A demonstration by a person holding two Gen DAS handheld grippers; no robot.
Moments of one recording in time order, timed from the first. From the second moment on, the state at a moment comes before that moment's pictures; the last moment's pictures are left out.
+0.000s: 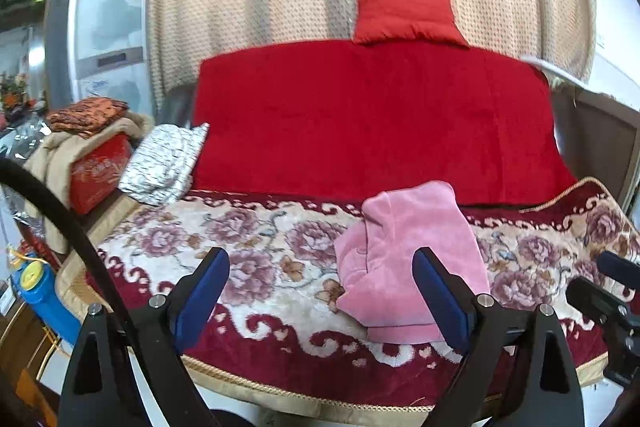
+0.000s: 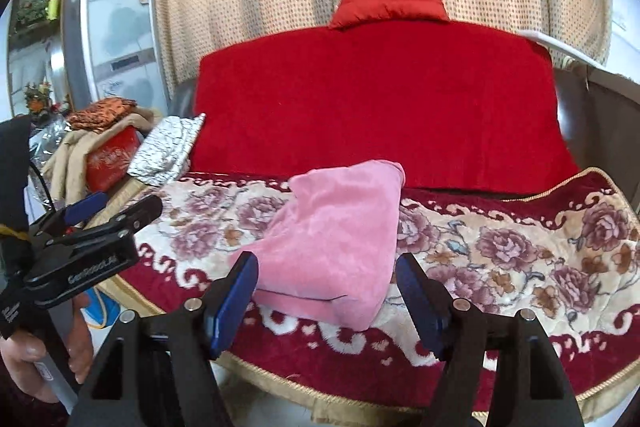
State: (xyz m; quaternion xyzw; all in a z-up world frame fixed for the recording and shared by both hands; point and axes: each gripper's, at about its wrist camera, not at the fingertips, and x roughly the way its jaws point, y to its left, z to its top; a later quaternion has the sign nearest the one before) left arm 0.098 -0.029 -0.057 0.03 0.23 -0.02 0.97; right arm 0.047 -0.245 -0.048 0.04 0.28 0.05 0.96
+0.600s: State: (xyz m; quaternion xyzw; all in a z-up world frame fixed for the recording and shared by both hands) left arm 0.004 -0.038 0.015 0.07 0.11 0.01 0.99; right arm -0.035 -0.238 0.014 0.03 0.19 0.04 0.98
